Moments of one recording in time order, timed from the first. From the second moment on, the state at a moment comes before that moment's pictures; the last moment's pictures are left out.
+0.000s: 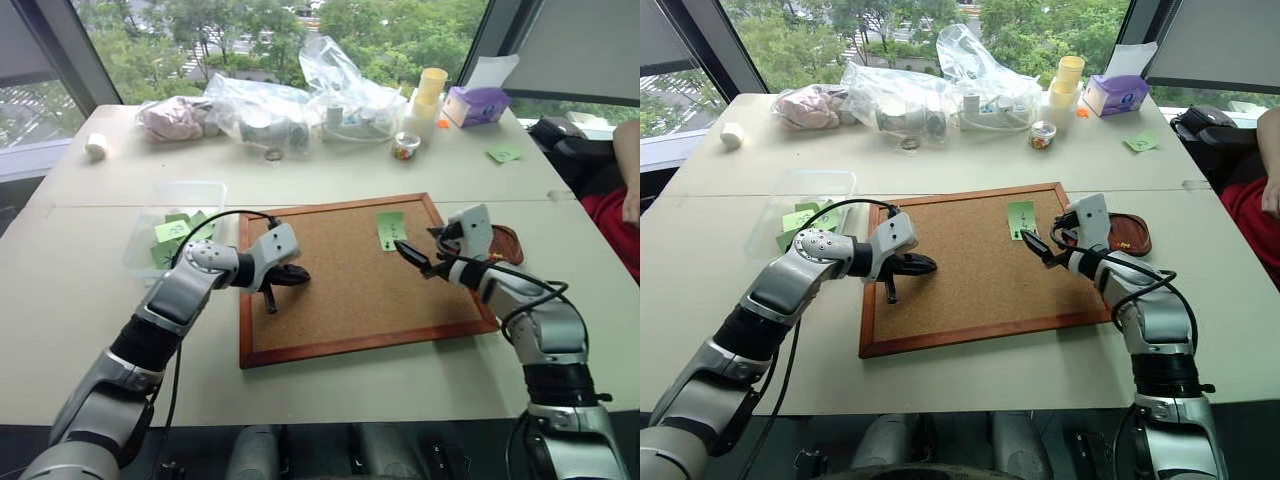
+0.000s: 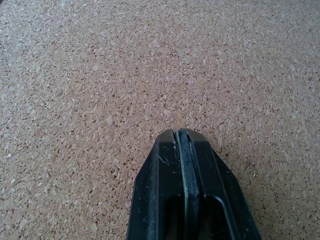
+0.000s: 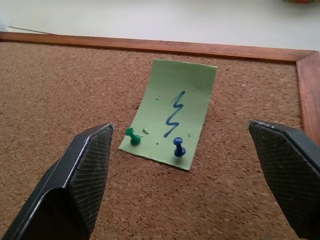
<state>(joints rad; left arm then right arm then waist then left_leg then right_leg) -0.59 0.56 -0.34 0.00 -0.14 0.57 -1.00 -0.37 -0.48 -0.10 -0.01 0.36 0.58 0.51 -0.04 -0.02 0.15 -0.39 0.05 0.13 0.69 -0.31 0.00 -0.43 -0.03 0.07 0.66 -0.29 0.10</state>
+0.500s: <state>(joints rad) -0.58 0.56 -0.34 -0.01 -0.13 0.58 -0.99 -0.40 -0.45 -0.08 0.09 0.33 0.53 0.53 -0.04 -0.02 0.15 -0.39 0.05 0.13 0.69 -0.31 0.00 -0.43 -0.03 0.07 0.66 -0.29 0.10</state>
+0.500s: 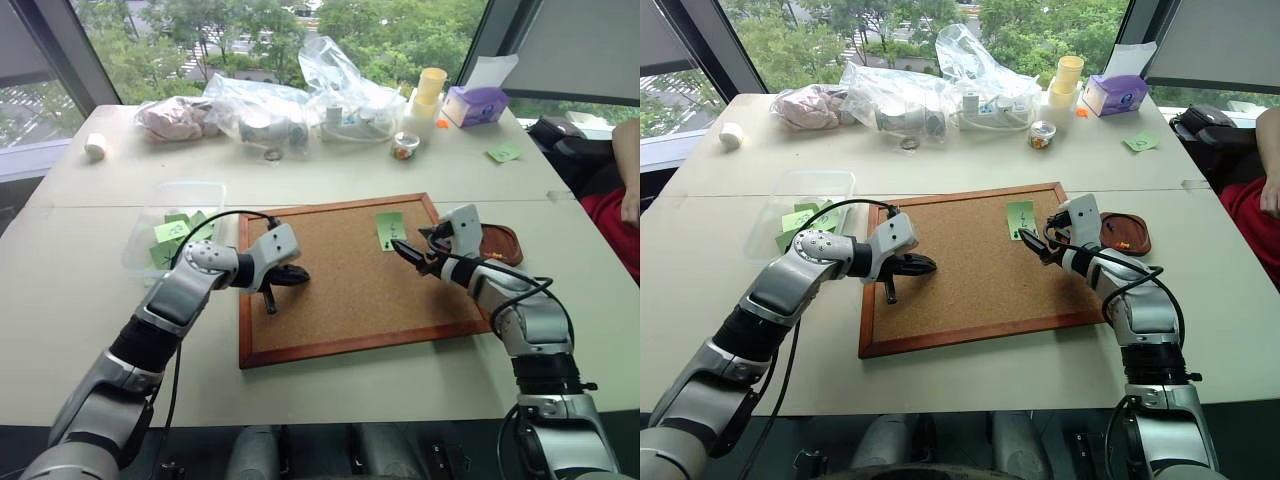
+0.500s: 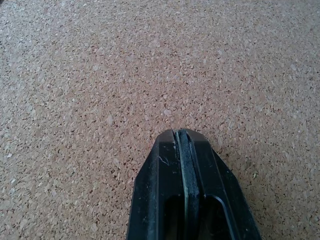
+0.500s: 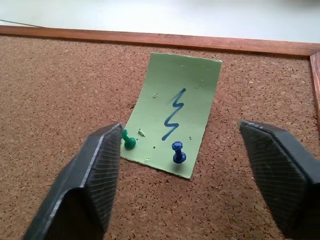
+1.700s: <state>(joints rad) -0.57 0.58 -0.37 -0.04 -0.10 0.55 -1.01 -0.36 -0.40 -0.11 0.12 0.36 0.45 0.48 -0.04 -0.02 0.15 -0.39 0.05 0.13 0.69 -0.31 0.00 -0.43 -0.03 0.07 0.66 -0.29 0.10</state>
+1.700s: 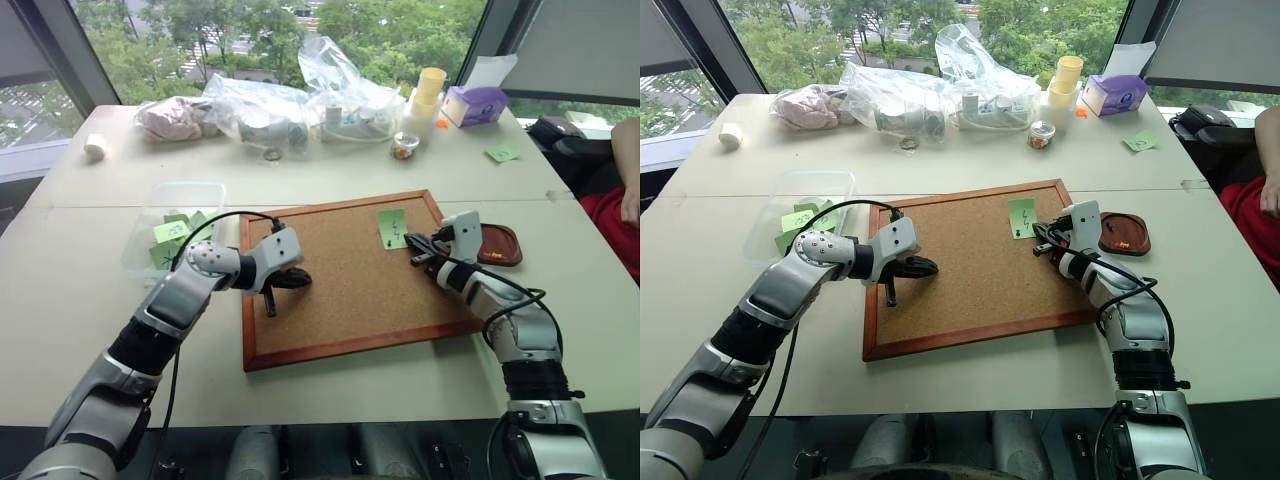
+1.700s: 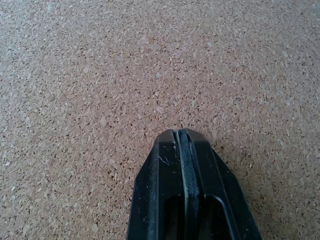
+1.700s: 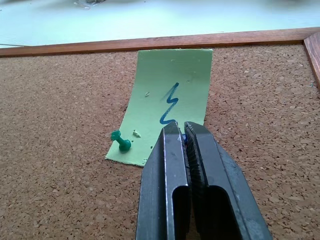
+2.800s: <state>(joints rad) -0.63 0.66 -0.45 -0.02 0.01 0.41 -1.11 -0.34 -0.48 -0.34 0.04 0.37 0.42 0.34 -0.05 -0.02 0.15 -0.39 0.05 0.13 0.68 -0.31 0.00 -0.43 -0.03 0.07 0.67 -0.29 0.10</state>
